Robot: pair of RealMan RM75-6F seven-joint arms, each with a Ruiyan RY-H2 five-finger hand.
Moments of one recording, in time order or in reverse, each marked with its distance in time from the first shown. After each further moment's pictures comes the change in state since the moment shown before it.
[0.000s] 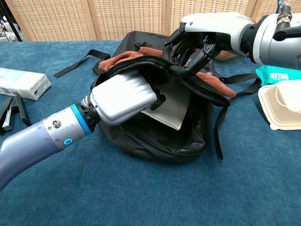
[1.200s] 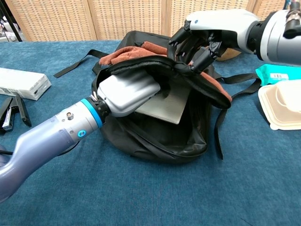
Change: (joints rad) left arm -0.024 -0.003 -0.059 -0.100 -0.143 -0.100 0.030; right arm 0.001 0.032 -0.015 -0.008 -0.014 0.000 0.010
